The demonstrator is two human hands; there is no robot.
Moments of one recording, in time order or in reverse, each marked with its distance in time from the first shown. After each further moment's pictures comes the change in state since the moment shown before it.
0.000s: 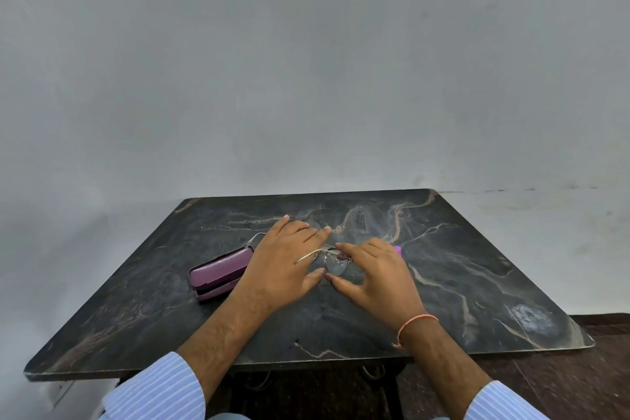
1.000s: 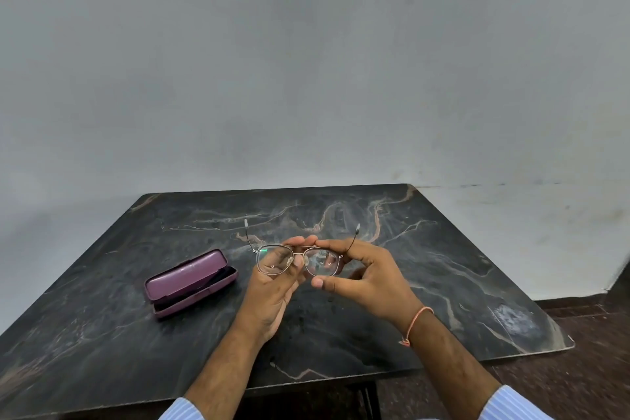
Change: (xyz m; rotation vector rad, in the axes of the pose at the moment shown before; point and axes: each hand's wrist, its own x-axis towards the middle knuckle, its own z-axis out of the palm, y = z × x) left_hand -0.003 0.031 0.071 -2.007 0.225 -0.579; right_hand 0.015 0.015 -0.012 0.680 -0.145 0.249
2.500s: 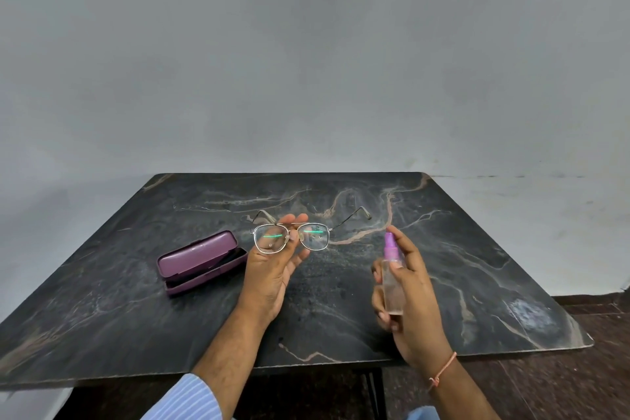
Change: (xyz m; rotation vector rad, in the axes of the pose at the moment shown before) left_hand 0.002 0.001 -0.008 -0.080 0.234 -0.003; right_hand -0.057 0.003 0.013 0.744 0.333 0.347
